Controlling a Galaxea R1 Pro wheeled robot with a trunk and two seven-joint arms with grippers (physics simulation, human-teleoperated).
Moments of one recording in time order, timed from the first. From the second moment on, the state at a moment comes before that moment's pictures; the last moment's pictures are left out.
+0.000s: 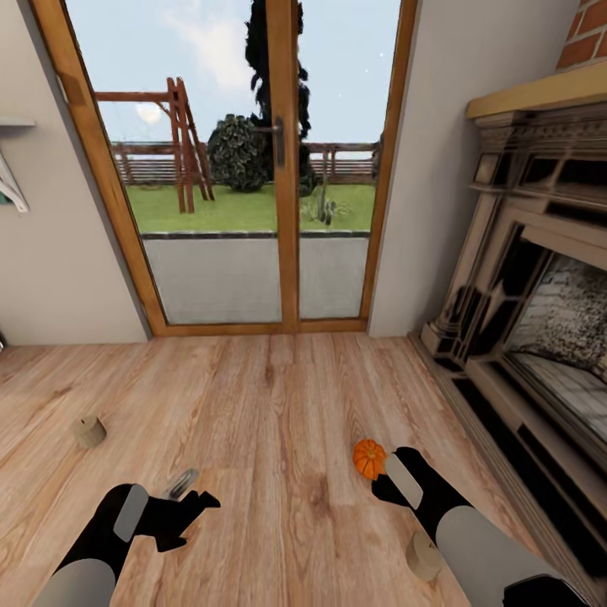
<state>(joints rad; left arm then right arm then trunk) -0.56 0.03 0.46 -0.67 0.36 1.00 -0.03 -0.73 0.03 0.22 -0.48 -0.62 0.71 -0.54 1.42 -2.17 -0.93</state>
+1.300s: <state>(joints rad) -0.55 0.06 0.44 -0.67 0.35 1.04 -0.57 -0.73 -0.10 0.01 -0.44 -0.62 0.64 -0.61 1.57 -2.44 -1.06</state>
